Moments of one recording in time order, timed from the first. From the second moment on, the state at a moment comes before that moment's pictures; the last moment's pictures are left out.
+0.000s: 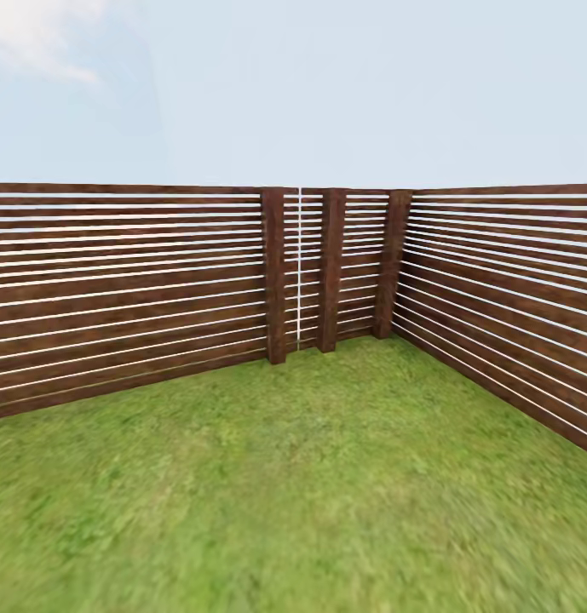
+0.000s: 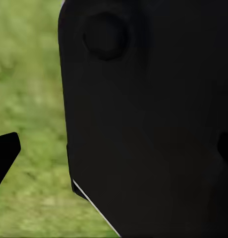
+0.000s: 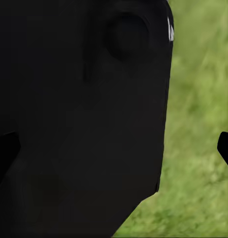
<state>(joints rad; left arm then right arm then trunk) 0.00 0.00 0.00 0.00 0.00 0.00 0.00 0.00 0.00 0.00 0.00 0.00 0.00 0.00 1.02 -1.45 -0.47</state>
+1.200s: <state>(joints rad) -0.01 0.02 0.00 -0.01 0.00 -0.02 0.00 0.00 -0.01 0.00 0.00 0.00 0.00 0.00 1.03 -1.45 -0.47</state>
